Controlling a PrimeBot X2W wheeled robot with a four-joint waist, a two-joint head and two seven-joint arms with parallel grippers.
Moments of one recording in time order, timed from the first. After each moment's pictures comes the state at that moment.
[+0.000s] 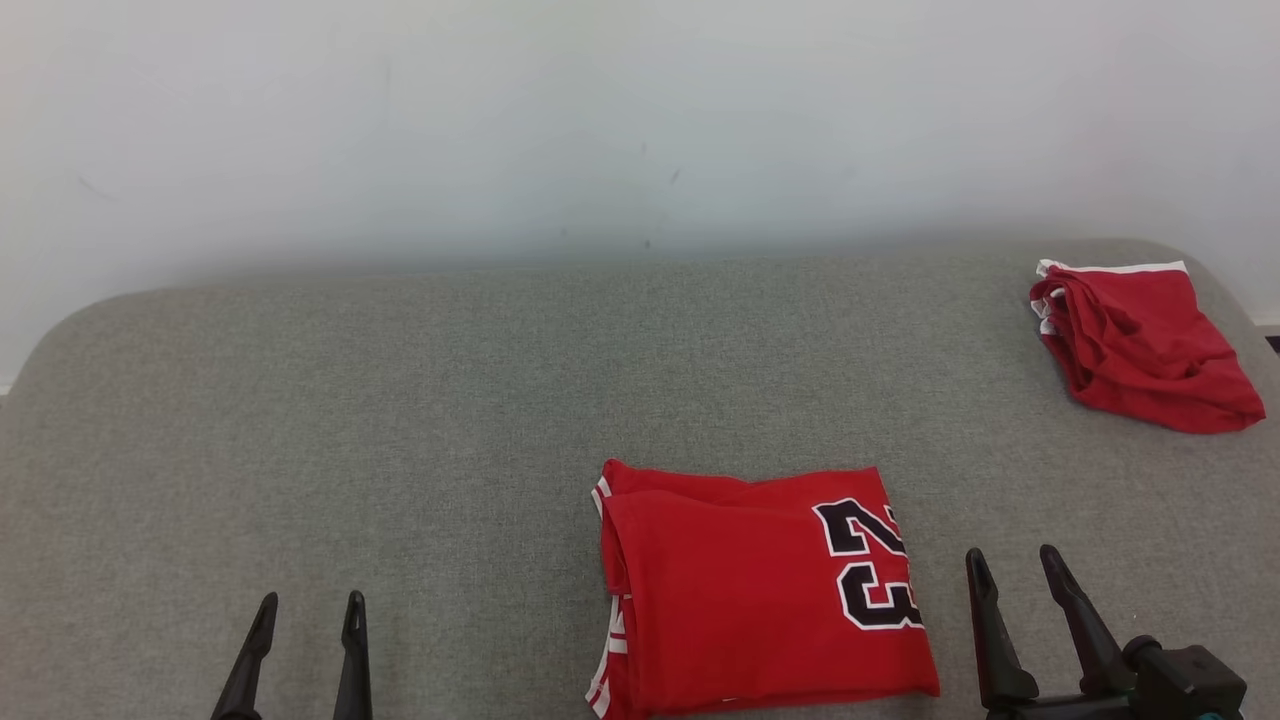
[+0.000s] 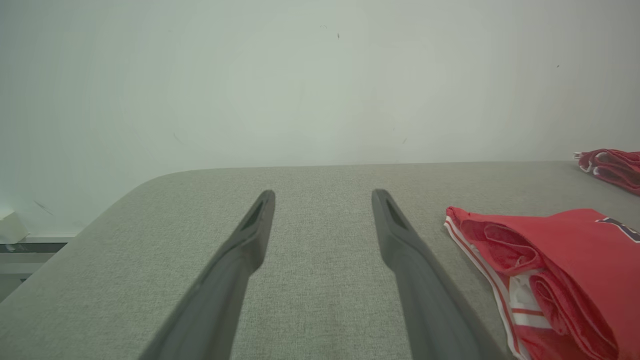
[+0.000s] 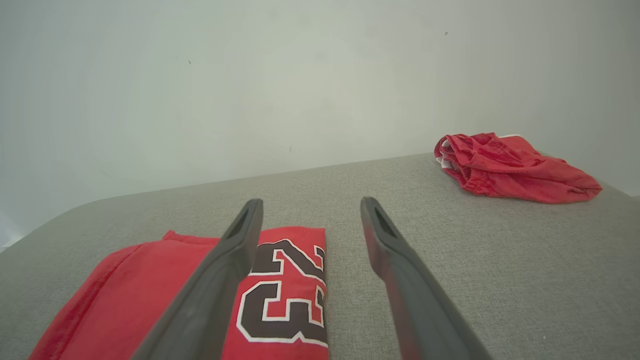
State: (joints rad) left arm 0.08 0.08 0.02 0.08 -0.11 -0.12 -0.26; right arm 0.05 -0.12 0.06 0.14 0.29 0.13 -0.24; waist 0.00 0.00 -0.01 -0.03
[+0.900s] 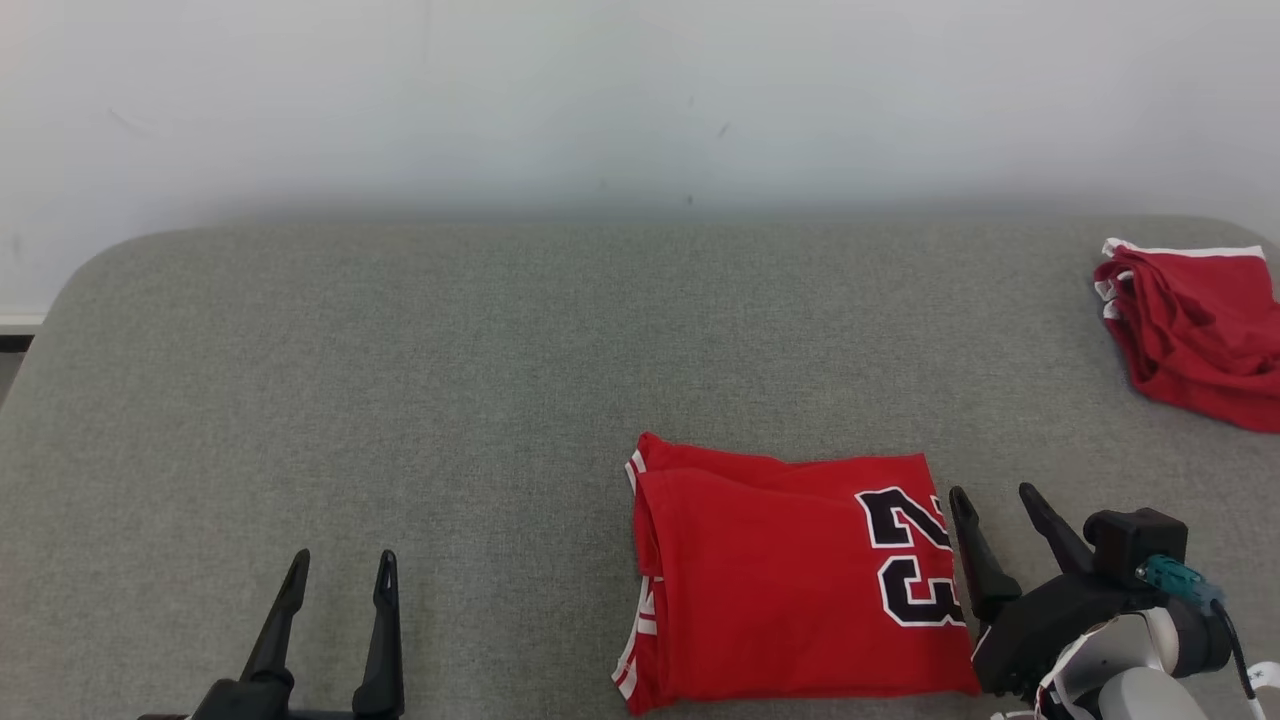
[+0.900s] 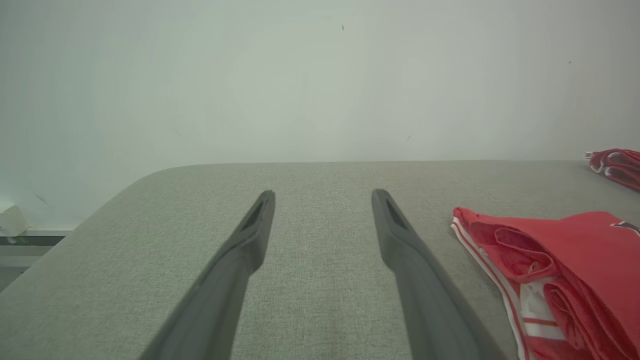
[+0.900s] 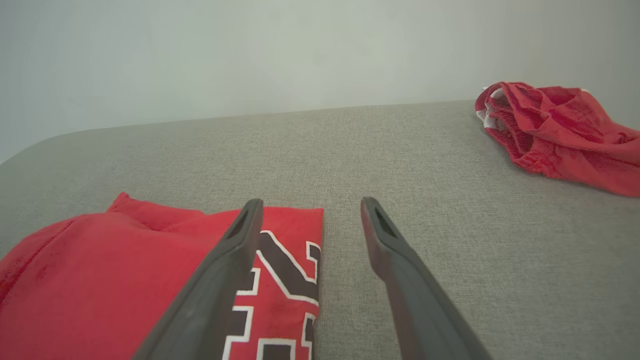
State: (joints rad) left arm 0.02 0.06 -0.01 0.10 -0.10 -0.11 -0.26; right arm -0.21 -0.18 0.08 0.37 0.29 0.13 -0.02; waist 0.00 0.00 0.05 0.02
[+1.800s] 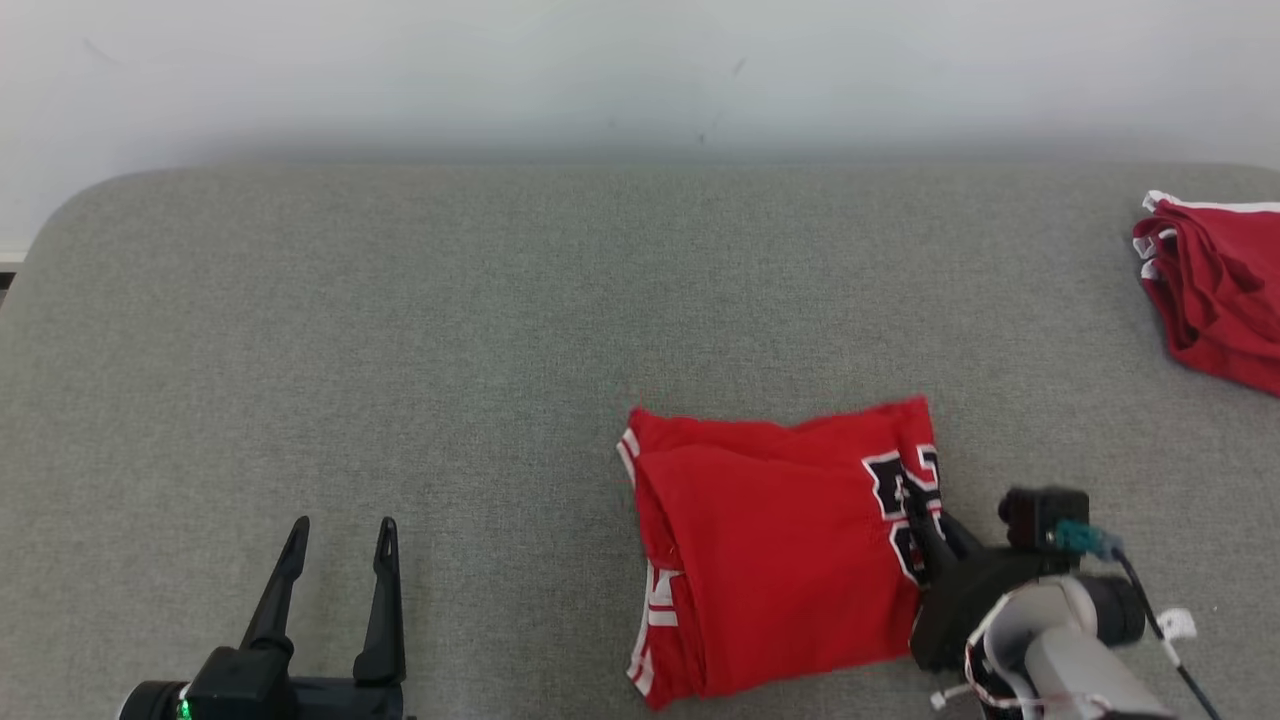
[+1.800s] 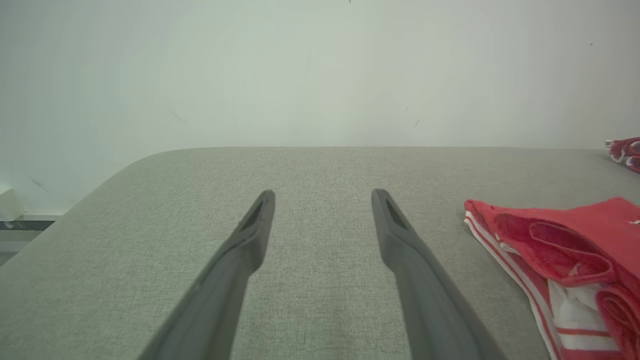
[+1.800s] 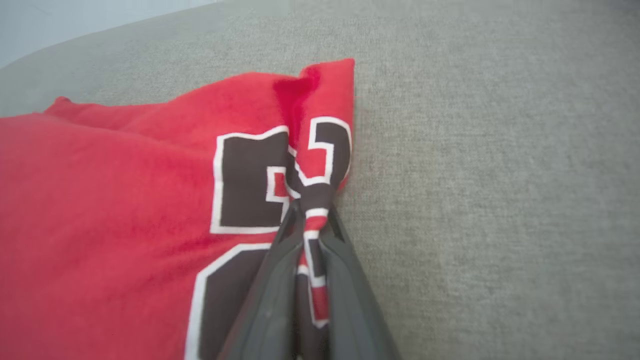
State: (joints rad) left arm -0.04 0.06 -0.01 0.12 -0.10 -0.11 -0.26; right arm -0.42 -0.16 0.26 0.77 0.41 0.13 -0.07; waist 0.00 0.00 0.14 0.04
